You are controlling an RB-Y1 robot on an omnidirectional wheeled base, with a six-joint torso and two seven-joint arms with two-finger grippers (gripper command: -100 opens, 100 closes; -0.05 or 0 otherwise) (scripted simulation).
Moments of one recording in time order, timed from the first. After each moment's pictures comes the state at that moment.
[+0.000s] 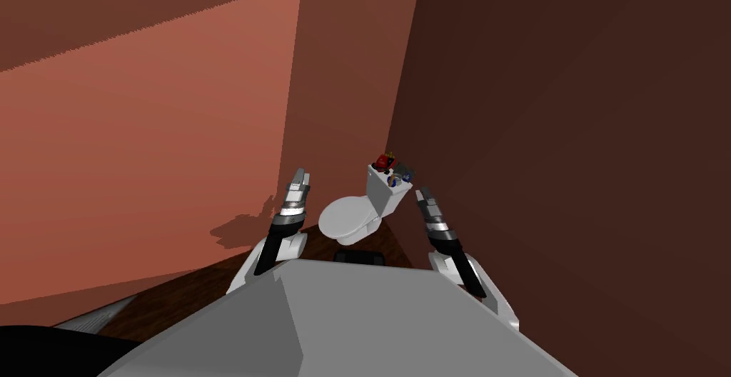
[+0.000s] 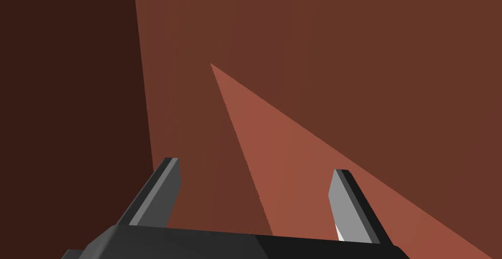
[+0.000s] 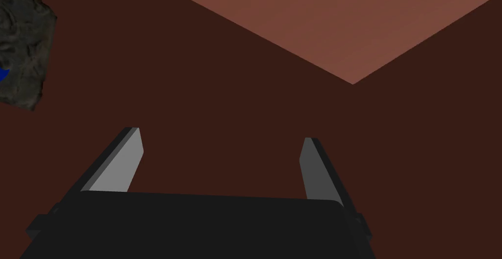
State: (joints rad) left arm 0.48 0.05 0.05 -2.21 -0.10 -0.53 -0.15; right arm 0.52 -0.35 -0.02 -2.15 -0.01 -0.44 0.09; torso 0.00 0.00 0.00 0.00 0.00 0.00
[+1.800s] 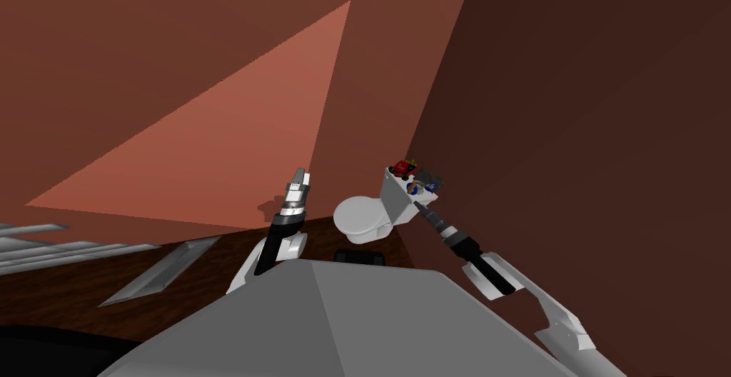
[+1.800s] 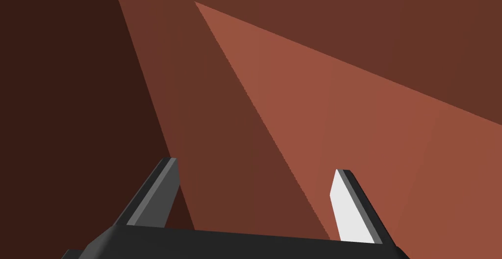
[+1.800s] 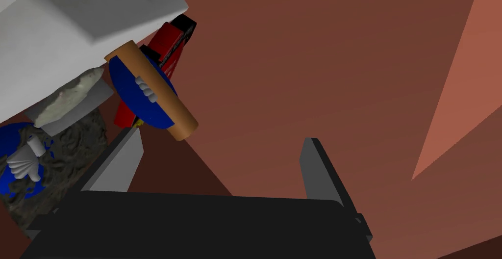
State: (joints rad) left arm 0.48 0.05 0.05 -2.21 -0.10 -0.53 -0.15; right arm 0.56 -0.85 -0.03 -1.94 0.15 -0.33 0.06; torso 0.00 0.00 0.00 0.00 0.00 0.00
